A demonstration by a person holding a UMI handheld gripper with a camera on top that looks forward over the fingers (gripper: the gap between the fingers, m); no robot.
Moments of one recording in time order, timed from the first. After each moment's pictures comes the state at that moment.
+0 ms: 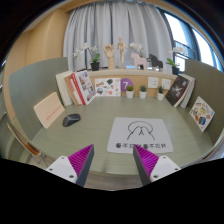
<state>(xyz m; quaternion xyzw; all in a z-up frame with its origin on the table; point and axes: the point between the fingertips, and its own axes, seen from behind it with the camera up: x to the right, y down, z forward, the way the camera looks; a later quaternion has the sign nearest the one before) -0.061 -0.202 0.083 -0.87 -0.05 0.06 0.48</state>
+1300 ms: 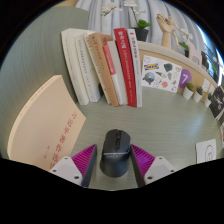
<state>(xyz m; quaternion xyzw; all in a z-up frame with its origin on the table) -0.368 0.034 -0.018 -0.93 -0.07 0.03 0.37</state>
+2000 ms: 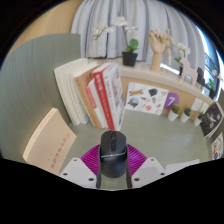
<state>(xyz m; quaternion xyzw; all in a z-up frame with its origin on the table) -0.300 0.050 0.094 -0.91 -0.10 0.03 0.40</state>
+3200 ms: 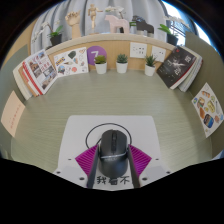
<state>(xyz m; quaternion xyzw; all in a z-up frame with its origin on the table) 0.044 -0.056 -0.014 -0.95 0.01 0.01 0.32</state>
